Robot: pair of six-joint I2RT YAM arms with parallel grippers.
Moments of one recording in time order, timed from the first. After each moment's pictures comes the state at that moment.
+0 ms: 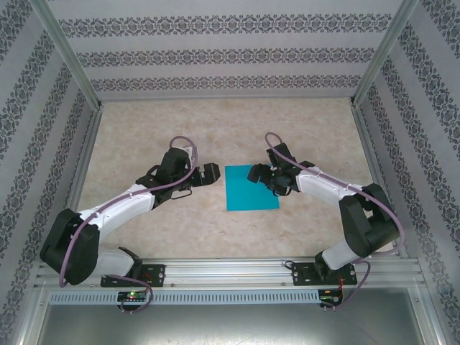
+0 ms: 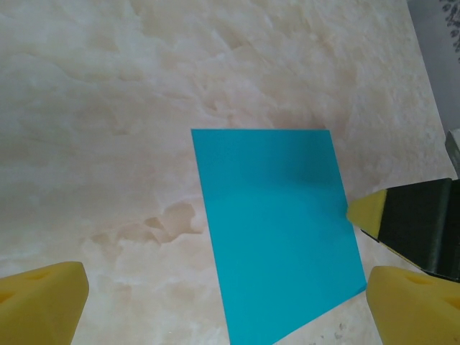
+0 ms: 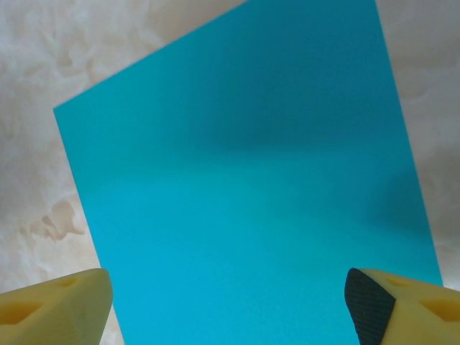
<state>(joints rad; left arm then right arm) -0.52 1.34 0.76 -0.10 0.15 -0.66 0.44 1.54 0.86 -0.38 -0.16 0.83</state>
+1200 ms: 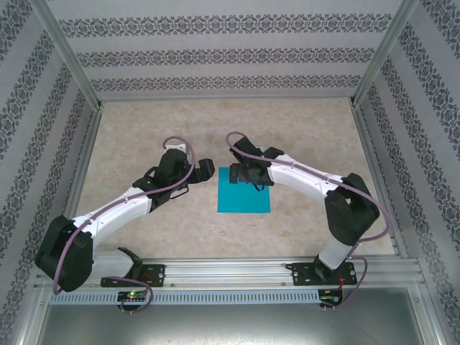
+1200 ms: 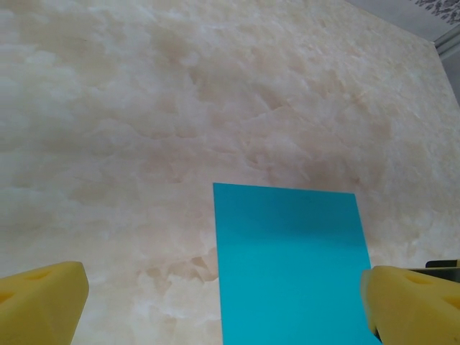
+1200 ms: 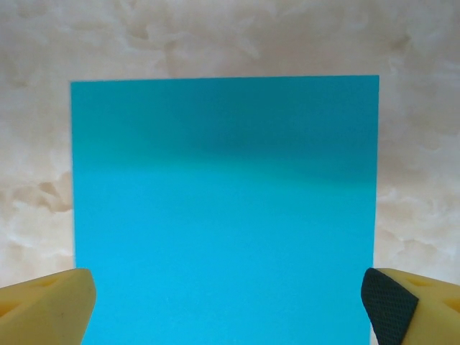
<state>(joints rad) -0.53 1.27 0.75 -0.10 -0.07 -0.65 0.70 1.72 1.25 -0.77 0.19 0.72</state>
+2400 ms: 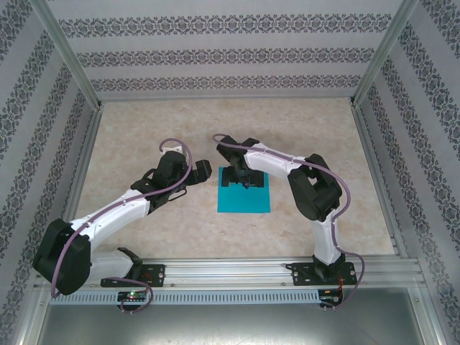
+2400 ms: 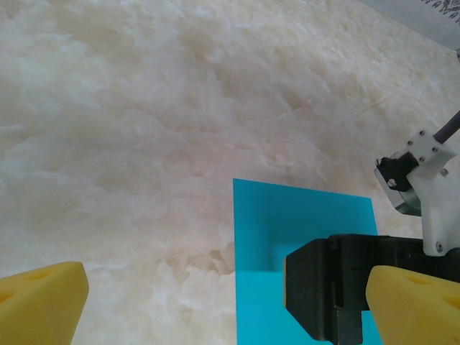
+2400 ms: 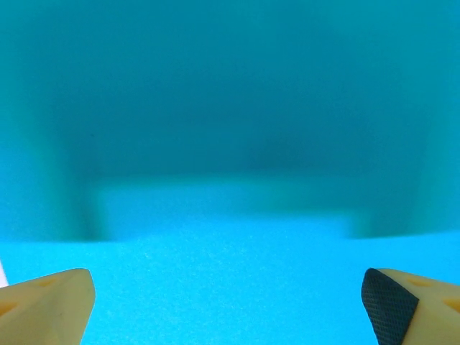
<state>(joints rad) -0.53 1.25 0.73 -0.13 -0.10 -0.69 0.68 2.04 1.51 -0.95 0.07 0.77</state>
